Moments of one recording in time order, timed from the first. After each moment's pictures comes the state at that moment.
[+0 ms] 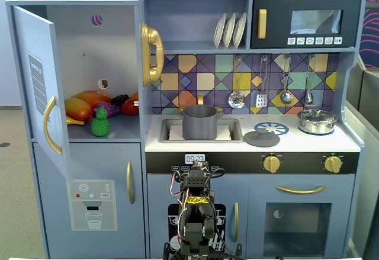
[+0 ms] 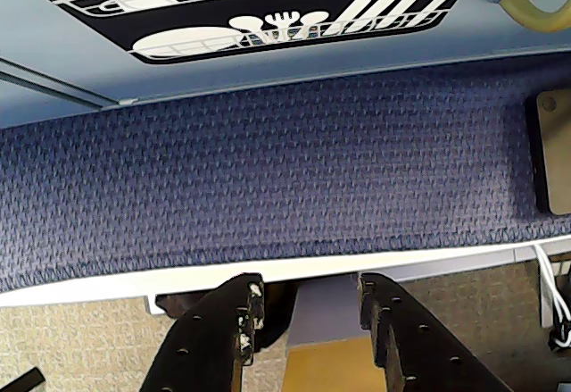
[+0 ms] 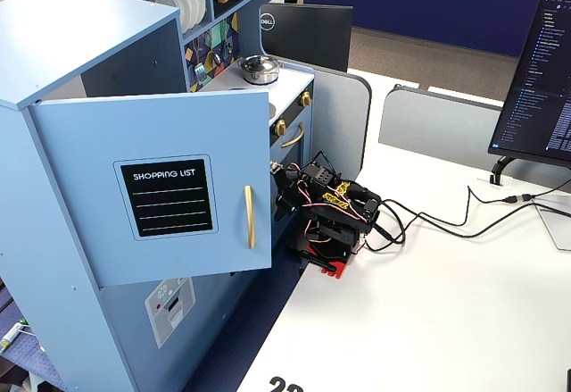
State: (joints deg) arm 1.1 182.5 171.3 78.2 -88.8
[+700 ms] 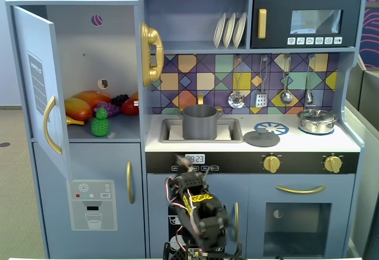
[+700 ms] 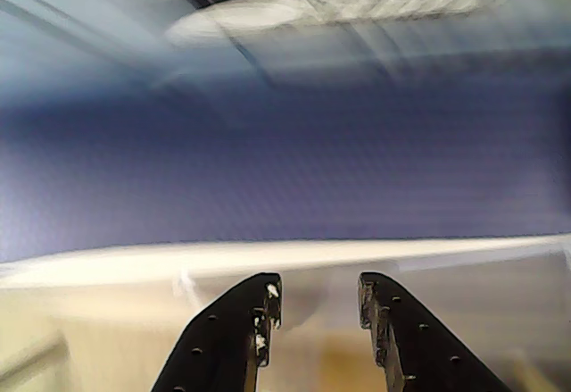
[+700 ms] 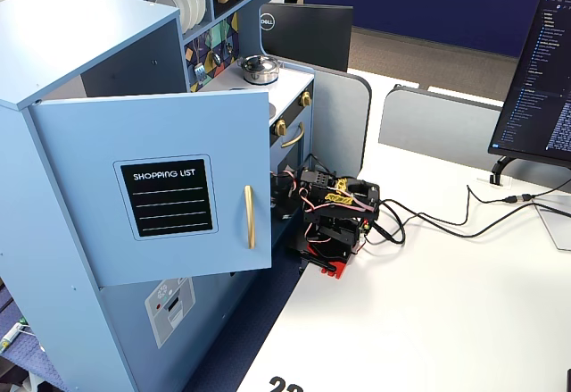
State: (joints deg) arm -24.2 177.7 172.6 47.5 -77.7
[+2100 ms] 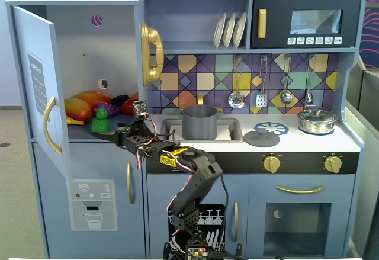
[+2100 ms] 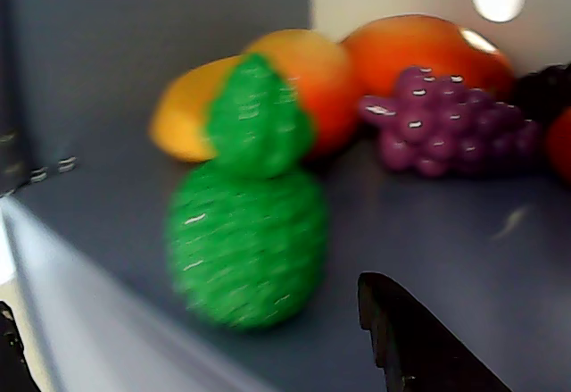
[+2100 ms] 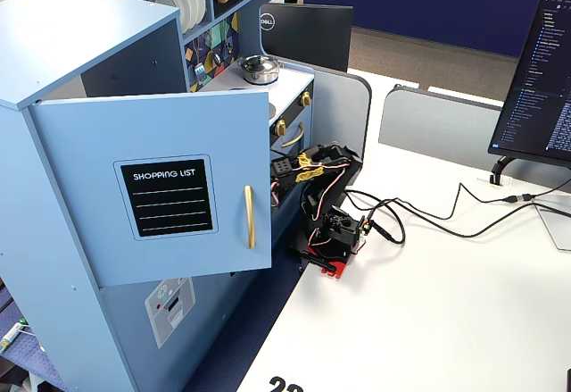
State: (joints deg) arm -43.7 122.9 129.6 -18.5 -89.8
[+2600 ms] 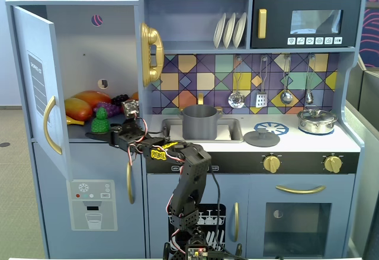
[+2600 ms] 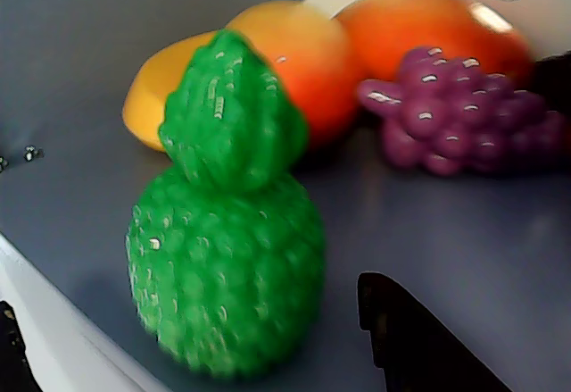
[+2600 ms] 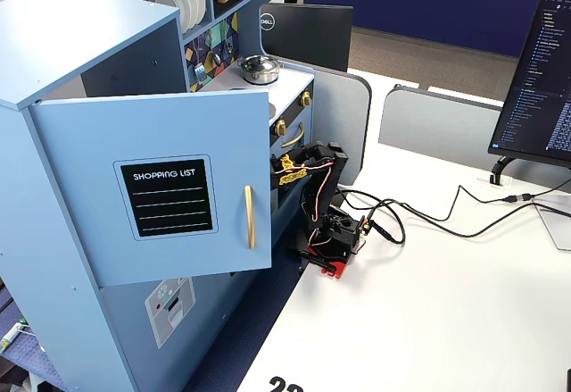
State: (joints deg) arm -44.3 107.5 117.2 -19.1 -90.9
